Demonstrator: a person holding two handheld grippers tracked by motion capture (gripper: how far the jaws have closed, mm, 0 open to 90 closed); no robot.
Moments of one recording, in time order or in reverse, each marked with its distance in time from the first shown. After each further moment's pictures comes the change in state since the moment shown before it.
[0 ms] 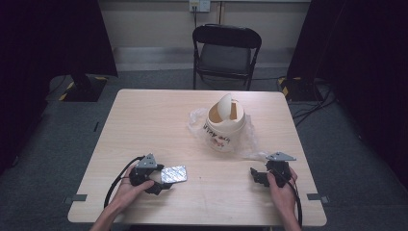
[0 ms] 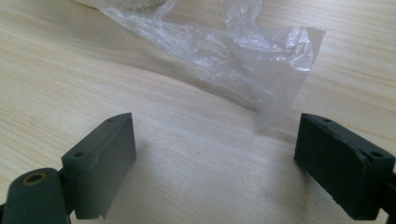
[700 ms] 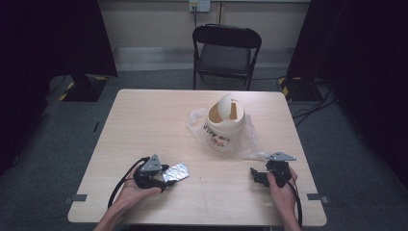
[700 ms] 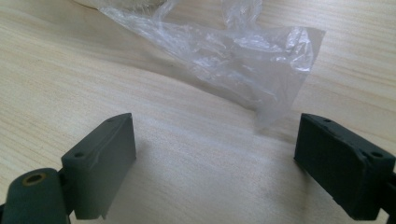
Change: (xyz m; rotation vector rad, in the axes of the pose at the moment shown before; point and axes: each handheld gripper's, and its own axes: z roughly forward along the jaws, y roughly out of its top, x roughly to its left) left arm -0.004 0.010 0.012 -0.005 0.062 0.077; right arm 0.000 0.000 0.000 0.000 0.000 -0.001
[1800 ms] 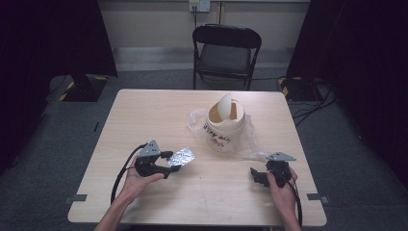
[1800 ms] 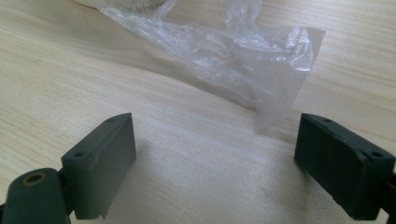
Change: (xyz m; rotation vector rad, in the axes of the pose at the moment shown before) left arm 0.013 0.043 -0.014 -0.193 -0.021 -0.087; right arm 0.000 0.000 0.000 0.000 0.000 0.000
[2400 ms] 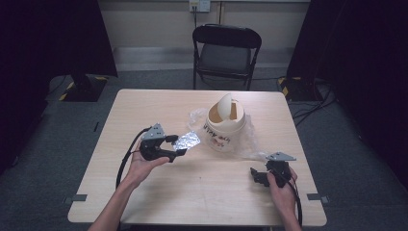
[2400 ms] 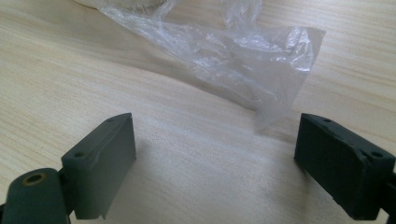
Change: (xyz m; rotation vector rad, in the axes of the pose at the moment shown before) left arm 0.013 0.049 0.005 -0.036 0.015 0.037; right arm 0.000 0.000 0.000 0.000 0.000 0.000
